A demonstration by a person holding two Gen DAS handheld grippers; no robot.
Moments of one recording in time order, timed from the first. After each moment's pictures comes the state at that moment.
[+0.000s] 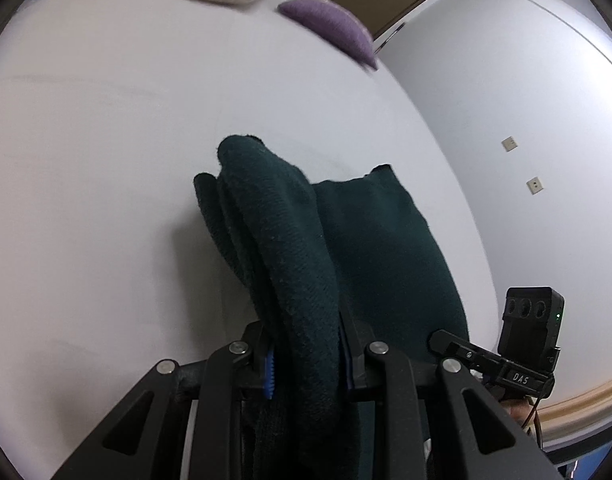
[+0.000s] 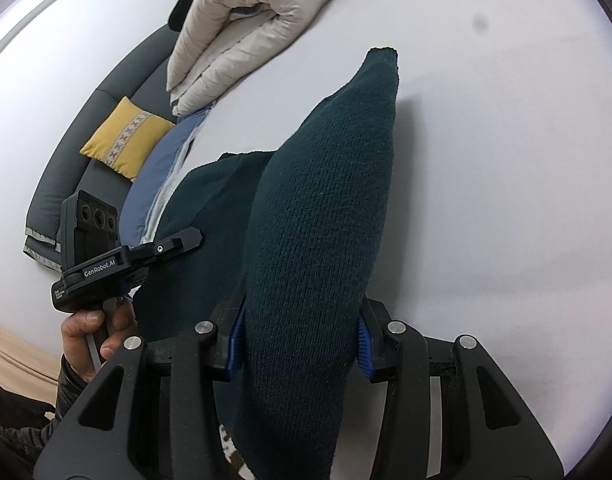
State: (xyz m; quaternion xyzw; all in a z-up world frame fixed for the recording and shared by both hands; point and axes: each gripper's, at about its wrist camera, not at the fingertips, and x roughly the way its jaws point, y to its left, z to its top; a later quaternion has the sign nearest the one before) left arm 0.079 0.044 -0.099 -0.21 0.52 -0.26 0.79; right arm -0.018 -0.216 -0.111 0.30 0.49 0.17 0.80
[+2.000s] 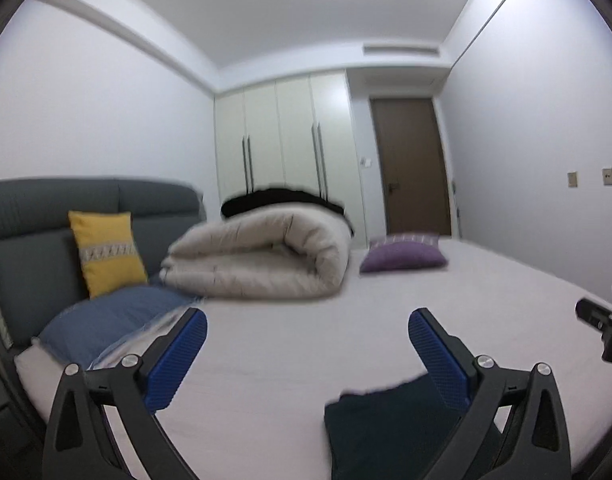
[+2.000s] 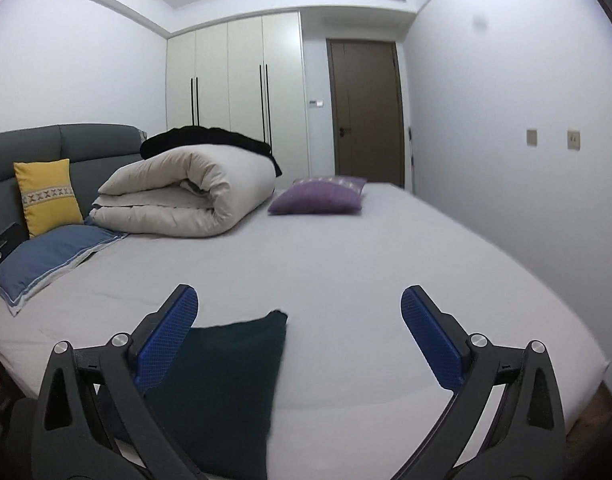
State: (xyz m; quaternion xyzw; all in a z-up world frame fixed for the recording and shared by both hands) left arm -0.125 0.014 0.092 0.05 0.09 0.03 0.99; right arm -0.180 -0.221 0.091 0.03 0.17 -0.09 0.98
